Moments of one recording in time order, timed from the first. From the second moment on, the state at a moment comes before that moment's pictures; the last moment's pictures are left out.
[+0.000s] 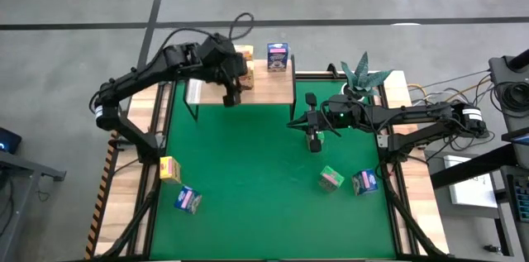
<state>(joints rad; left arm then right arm) 0.36 1.55 1.82 -1.05 -0.07 0.29 -0.16 1.21 0.74 0.18 -0.16 -0.31</state>
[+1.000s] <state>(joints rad) 0.01 1.02 1.04 -0.47 -0.36 -0.05 -0.07 1.21 0.78 0.03 -0.16 0.21</state>
